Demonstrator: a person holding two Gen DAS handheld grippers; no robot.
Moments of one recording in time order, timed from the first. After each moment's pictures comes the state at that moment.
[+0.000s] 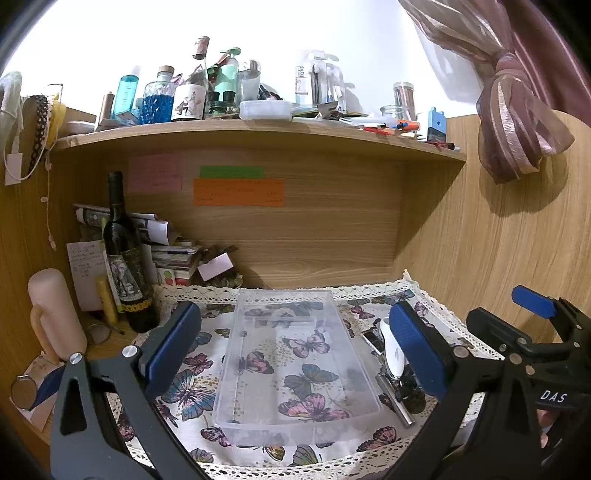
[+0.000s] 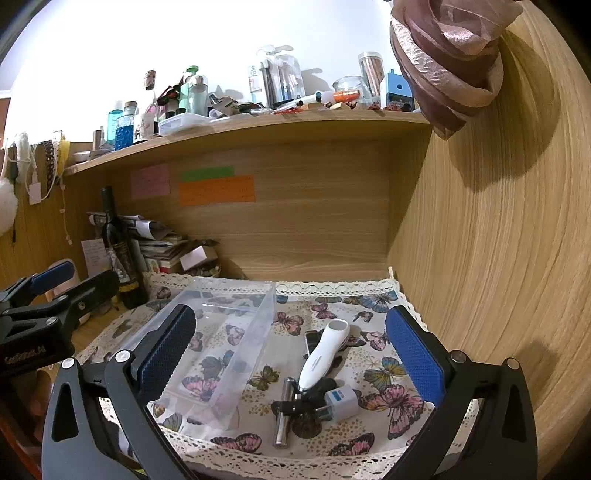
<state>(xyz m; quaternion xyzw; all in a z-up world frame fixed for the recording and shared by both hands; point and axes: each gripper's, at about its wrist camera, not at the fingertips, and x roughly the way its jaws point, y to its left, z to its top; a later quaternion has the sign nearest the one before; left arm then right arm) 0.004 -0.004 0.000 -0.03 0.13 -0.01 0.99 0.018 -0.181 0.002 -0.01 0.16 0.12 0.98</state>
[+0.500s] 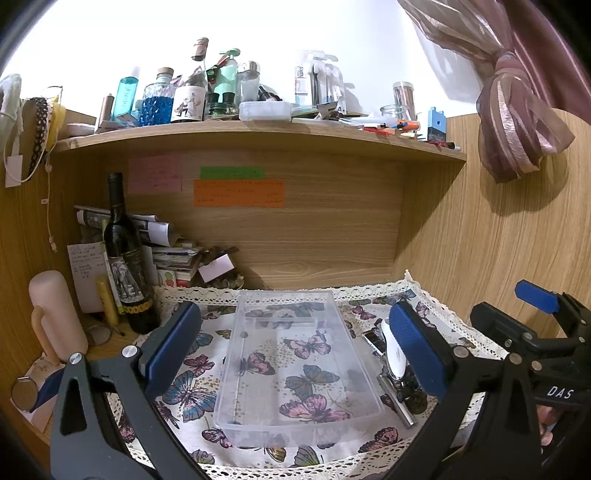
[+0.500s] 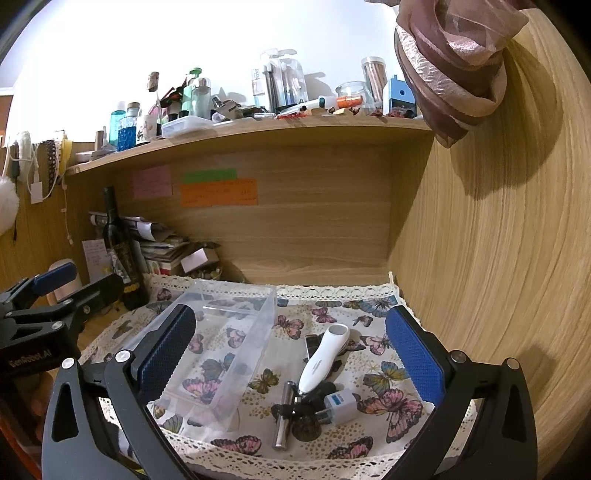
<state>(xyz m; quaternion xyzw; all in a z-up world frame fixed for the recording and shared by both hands) 0.004 -0.004 0.000 -0.03 0.13 0.00 0.99 0.017 -0.180 0.005 -0.01 0.16 0.12 0.98</state>
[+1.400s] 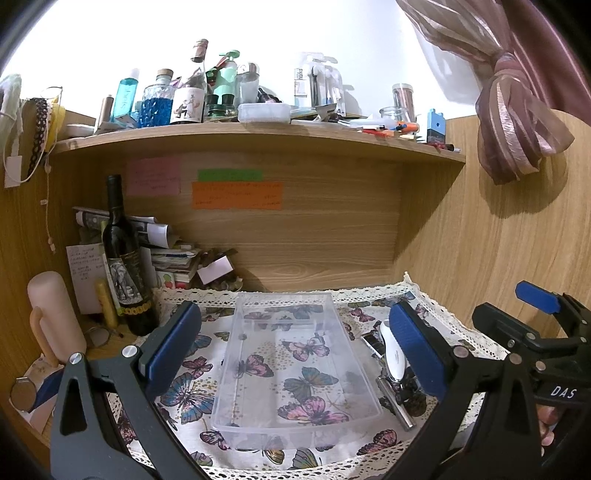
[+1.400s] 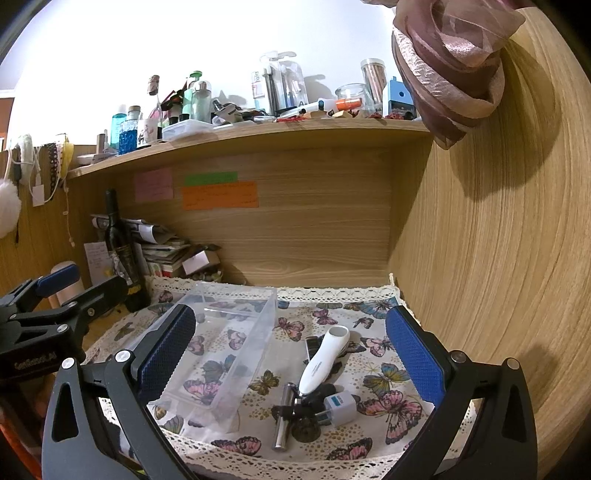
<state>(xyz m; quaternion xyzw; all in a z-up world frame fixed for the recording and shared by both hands) 0.002 -0.004 -0.002 -0.03 0.13 -0.01 0.99 0.015 -0.181 0.005 -0.01 0.16 0.12 0.98</state>
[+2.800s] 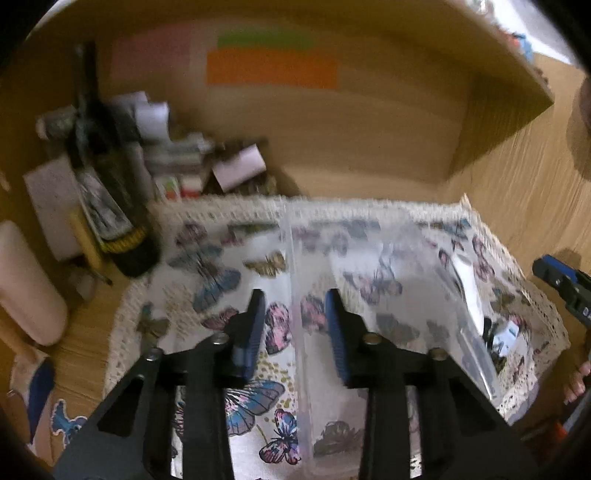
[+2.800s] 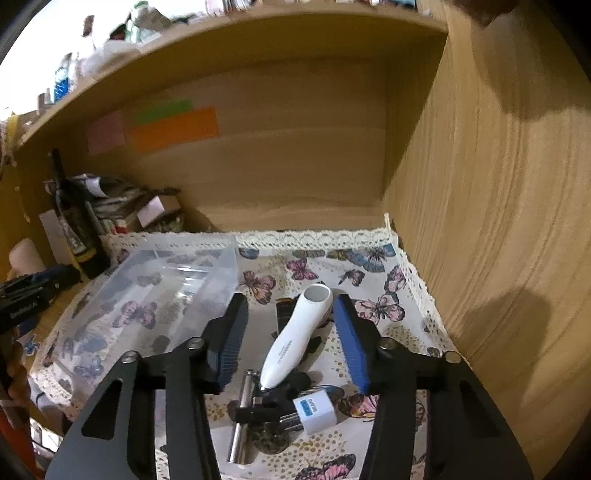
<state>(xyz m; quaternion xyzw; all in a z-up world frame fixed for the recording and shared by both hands) 0.133 0.082 -0.066 -0.05 0.35 -0.01 0.93 0.119 -0.202 -0.037 -0.01 0.31 0.10 0.95</state>
